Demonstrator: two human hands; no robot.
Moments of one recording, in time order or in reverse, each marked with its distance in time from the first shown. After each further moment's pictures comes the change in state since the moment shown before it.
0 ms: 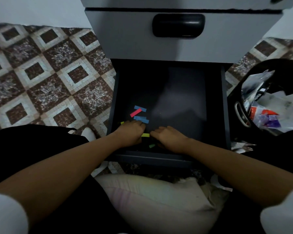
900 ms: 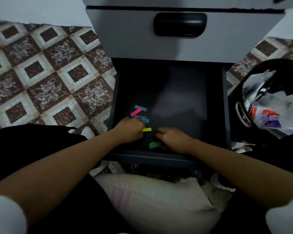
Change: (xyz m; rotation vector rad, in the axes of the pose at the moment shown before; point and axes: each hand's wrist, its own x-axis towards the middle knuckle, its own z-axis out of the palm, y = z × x) left_hand 0.005 -0.005 -0.008 -0.051 0.036 -0.021; right_hand -0.005 0.008 0.006 -0.032 -0.027 0.000
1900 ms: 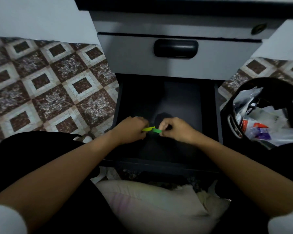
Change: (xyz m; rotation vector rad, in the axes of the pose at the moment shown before) left_hand -0.005 -0.004 -0.036 -0.167 0.157 0.045; right_hand -0.007 0.018 -0.057 0.821 0.268 0.293
